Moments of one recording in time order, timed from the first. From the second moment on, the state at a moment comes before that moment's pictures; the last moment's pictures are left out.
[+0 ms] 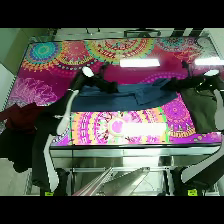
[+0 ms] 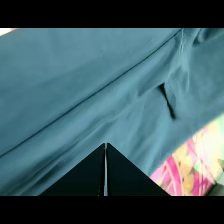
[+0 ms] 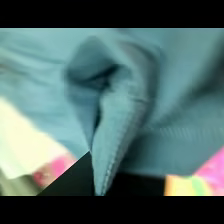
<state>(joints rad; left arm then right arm) -0.37 -2.17 2.00 0.82 -1.17 -1.37 -0.32 -1.90 1.60 -0.55 1.46 1.00</state>
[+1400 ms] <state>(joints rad) 0.12 -1.58 1.87 0.45 -1.45 -1.28 0.72 -1.98 1.69 -0.10 0.50 0.93</state>
